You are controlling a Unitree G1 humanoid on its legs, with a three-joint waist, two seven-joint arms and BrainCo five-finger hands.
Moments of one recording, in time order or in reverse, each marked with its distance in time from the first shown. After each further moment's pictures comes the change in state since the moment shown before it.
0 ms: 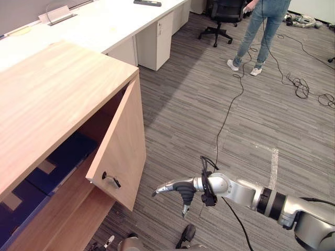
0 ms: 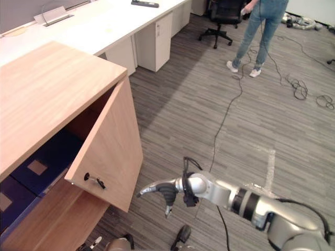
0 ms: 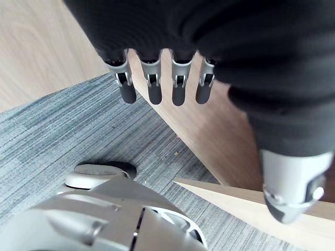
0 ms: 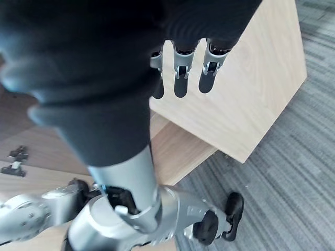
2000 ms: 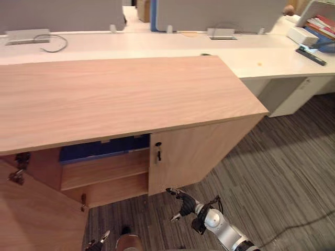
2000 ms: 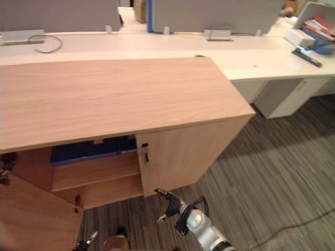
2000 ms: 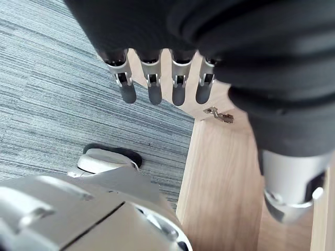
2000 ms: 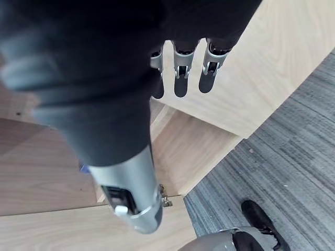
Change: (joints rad) left arm -0.017 0.002 0.015 -0.024 -0.120 0.041 -0.002; right arm 0.526 0.414 -0.500 0.262 -0.152 0.112 -0.259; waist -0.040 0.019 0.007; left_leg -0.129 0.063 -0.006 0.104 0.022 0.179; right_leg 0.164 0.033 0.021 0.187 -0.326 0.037
